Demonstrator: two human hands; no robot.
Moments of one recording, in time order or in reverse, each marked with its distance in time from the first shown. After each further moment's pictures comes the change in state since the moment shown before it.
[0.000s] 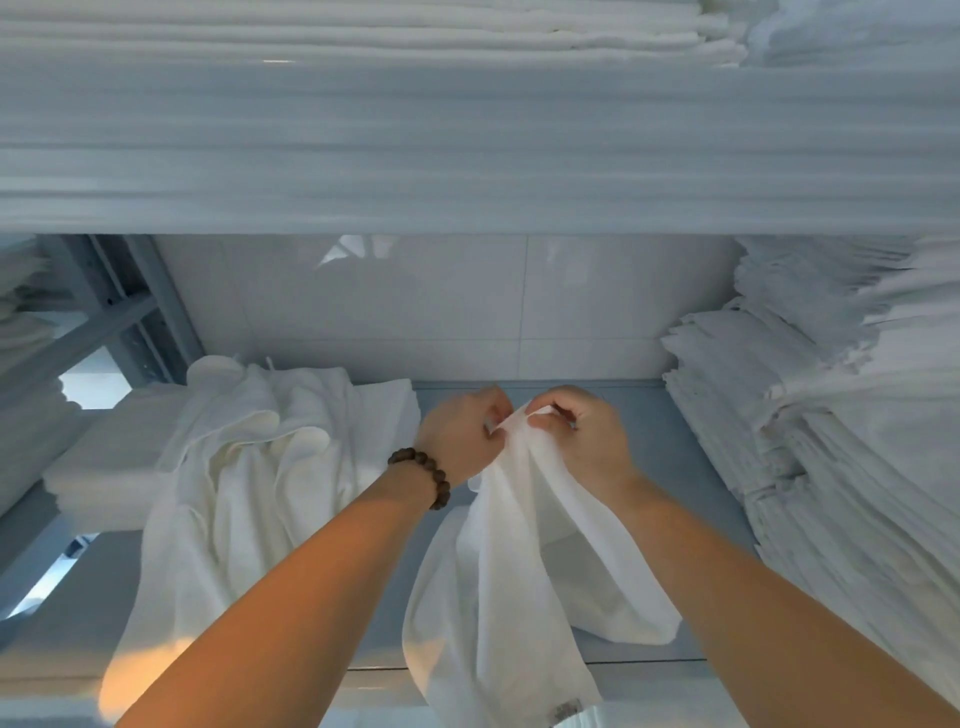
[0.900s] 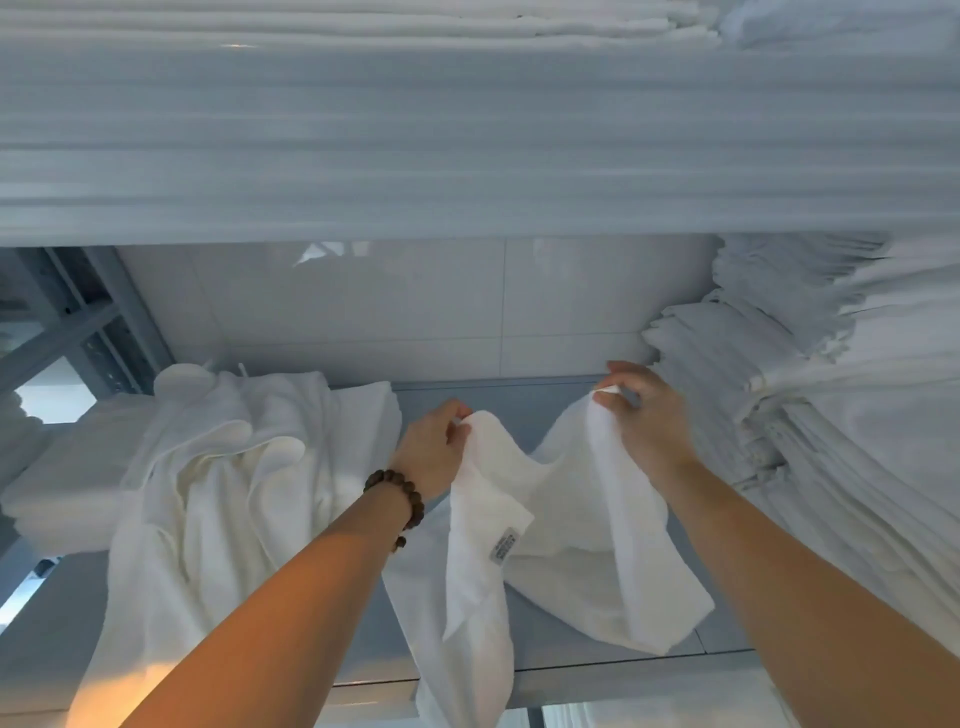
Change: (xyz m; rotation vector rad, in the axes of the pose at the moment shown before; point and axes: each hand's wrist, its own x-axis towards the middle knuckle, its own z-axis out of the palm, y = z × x) left_hand 0.005 -0.025 0.025 -0.178 0.034 -0.167; right_hand 0.021 0.041 -0.064 -0.013 0.225 0.162
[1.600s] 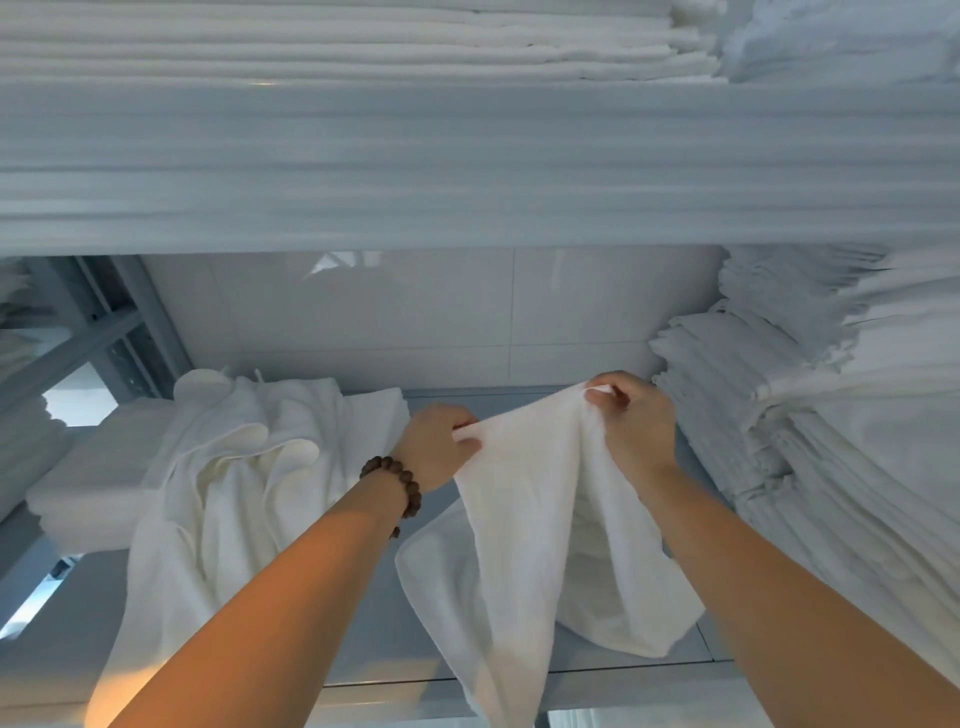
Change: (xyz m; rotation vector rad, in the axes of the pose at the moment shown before) left_hand -0.005 0.013 -0.029 0.080 -0.083 0.106; right_hand -0.012 -0.018 0.017 -0.057 0.059 -0.041
